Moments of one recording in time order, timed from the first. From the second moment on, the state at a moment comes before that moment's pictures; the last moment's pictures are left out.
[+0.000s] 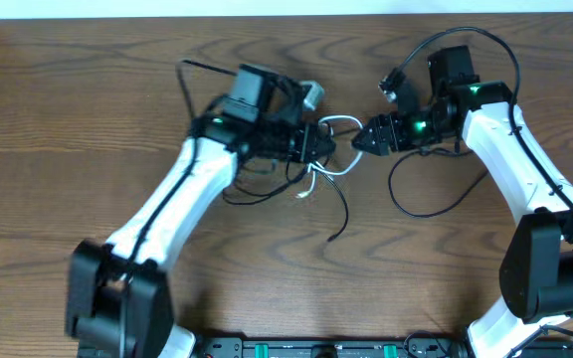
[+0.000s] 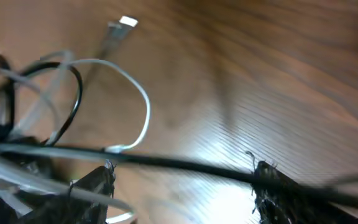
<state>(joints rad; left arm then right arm) -0.38 1.67 1.29 -0.56 0.77 -0.26 0.16 1.82 1.42 -0.86 -0.72 -0.07</state>
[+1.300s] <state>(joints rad) -0.10 1.47 1.29 -0.52 1.04 -0.38 0.16 1.82 1.41 -0.88 -0.28 0.31</state>
